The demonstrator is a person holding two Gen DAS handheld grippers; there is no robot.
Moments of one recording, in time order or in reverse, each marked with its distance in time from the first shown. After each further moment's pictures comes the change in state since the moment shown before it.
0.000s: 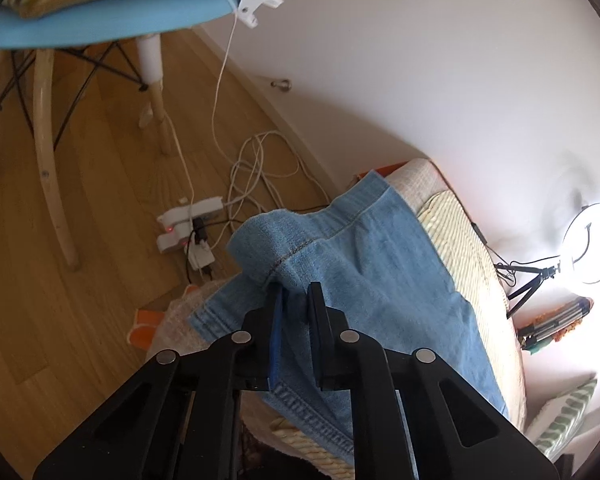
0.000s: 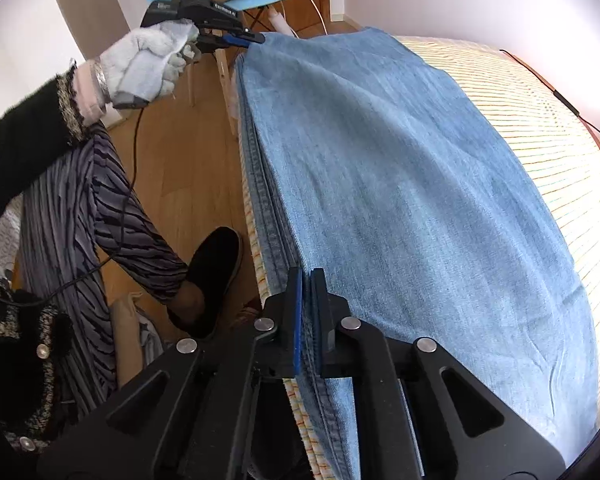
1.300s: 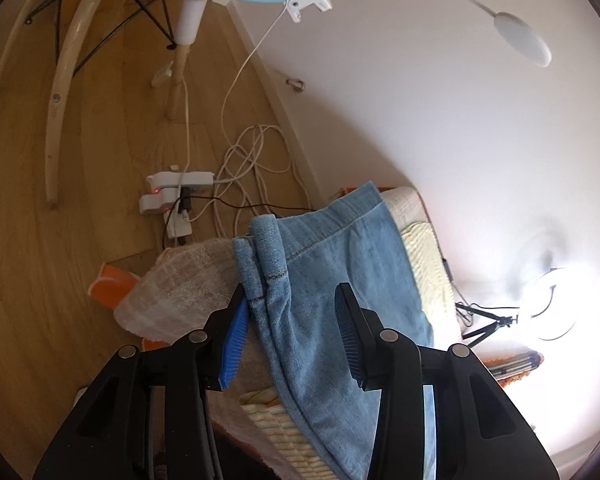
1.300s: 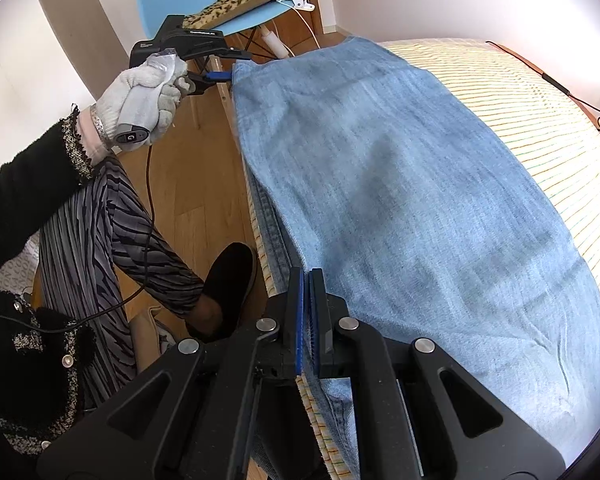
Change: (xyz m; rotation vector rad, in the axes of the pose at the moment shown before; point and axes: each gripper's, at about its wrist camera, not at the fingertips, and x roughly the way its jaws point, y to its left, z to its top) left arm 0.003 0.020 -0.014 -0.253 -0.006 -0.107; right arm -0.012 -0.004 -0.010 0.064 -0.046 0.019
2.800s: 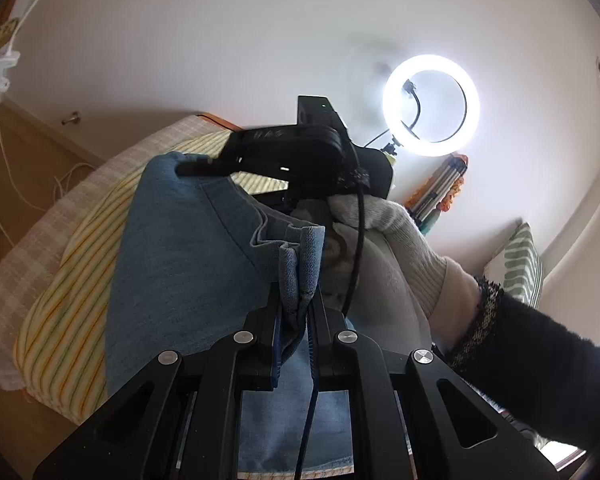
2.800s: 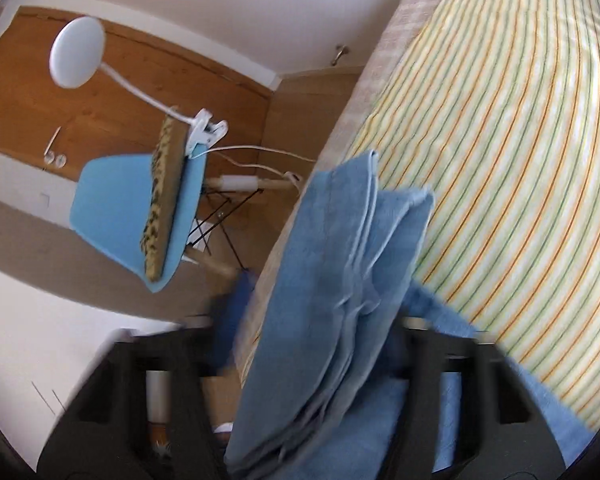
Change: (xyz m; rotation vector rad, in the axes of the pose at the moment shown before) left arm -0.010 -0.161 -0.124 0.726 0.152 -0.334; right arm 0.140 -0.174 0.219 0.727 -0.136 0.356
